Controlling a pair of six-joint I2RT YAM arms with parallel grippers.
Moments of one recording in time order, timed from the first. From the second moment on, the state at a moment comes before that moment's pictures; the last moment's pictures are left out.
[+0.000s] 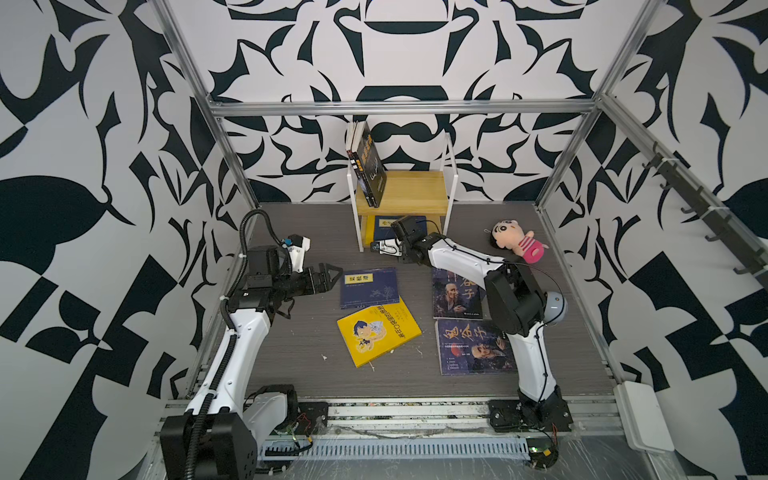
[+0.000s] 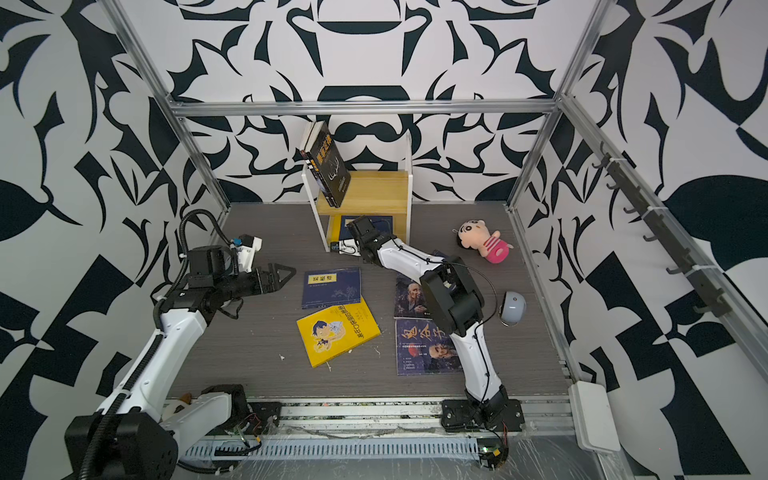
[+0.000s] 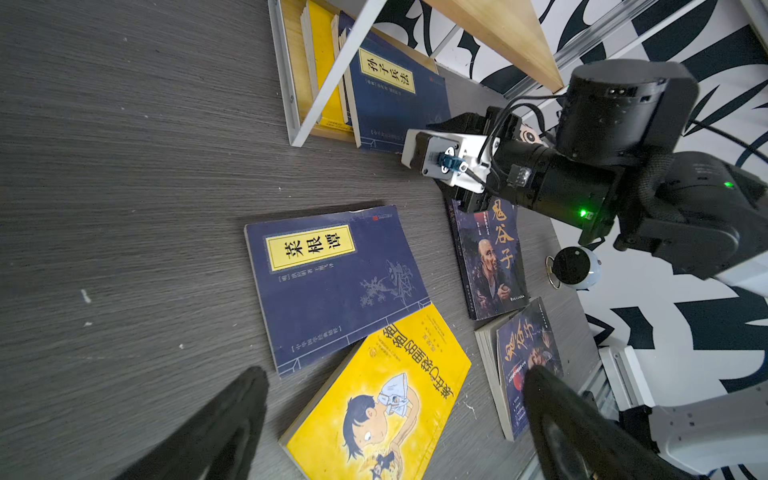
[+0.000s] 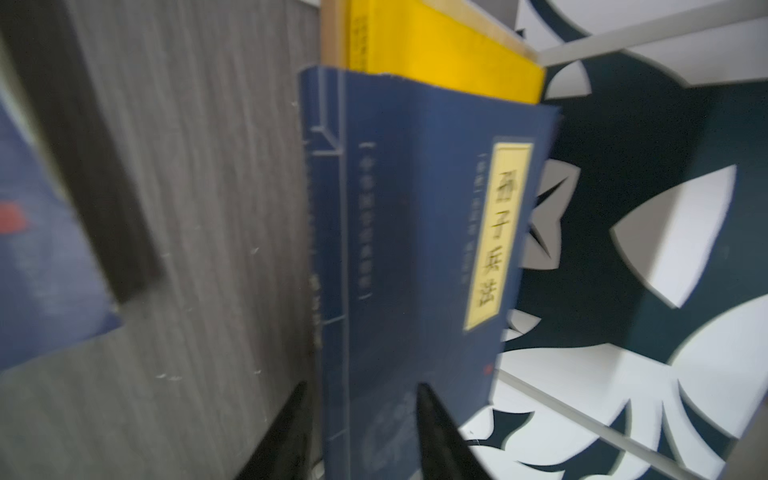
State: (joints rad) left arm 0.00 1.06 0.82 -0.49 0.70 -0.24; right arm 0.65 2.16 1.70 -0.40 0.29 -1.07
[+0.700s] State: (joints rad) left arm 0.00 1.06 0.82 -0.49 0.70 -0.24; right arm 0.59 2.22 1.83 -0.50 0.22 -0.96
